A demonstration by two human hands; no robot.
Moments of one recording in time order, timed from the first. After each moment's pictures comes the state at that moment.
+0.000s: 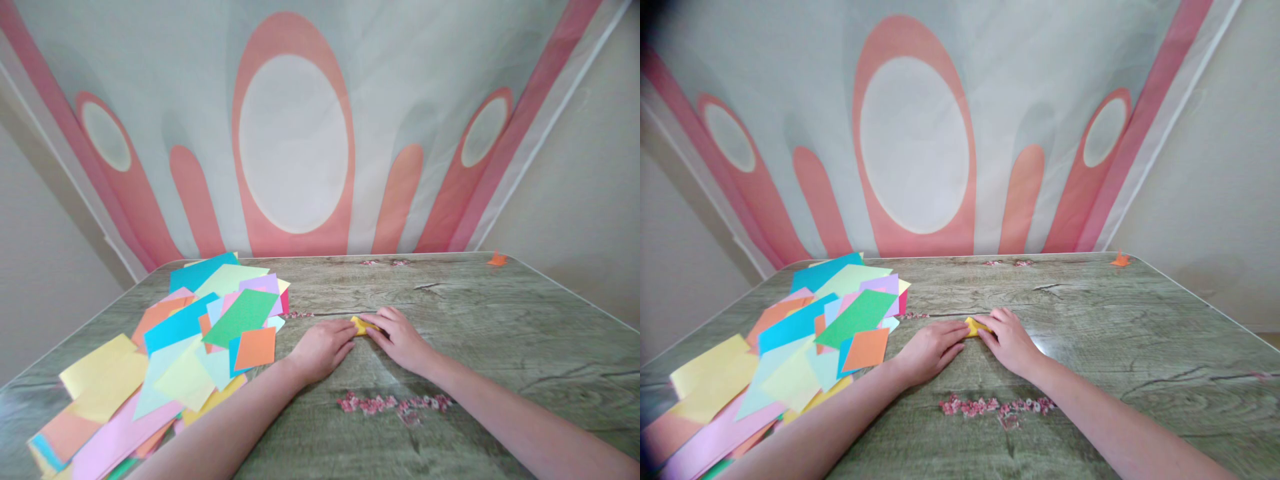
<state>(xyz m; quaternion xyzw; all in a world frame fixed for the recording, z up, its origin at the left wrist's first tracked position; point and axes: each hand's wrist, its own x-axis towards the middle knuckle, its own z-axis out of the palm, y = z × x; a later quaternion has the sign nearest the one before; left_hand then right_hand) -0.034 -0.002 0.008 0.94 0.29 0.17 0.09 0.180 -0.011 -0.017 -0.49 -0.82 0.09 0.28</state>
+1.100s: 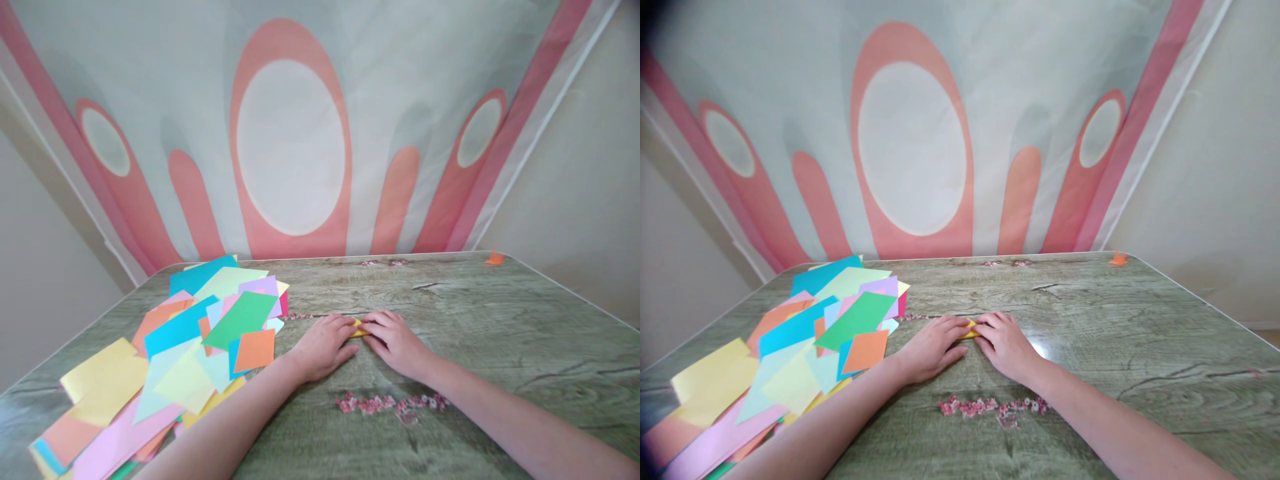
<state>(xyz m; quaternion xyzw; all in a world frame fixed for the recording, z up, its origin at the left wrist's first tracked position) -0.029 -0.001 0.019 0.94 0.30 0.12 0.07 0.176 -0.022 -0.010 -0.46 -0.85 0.04 0.25</state>
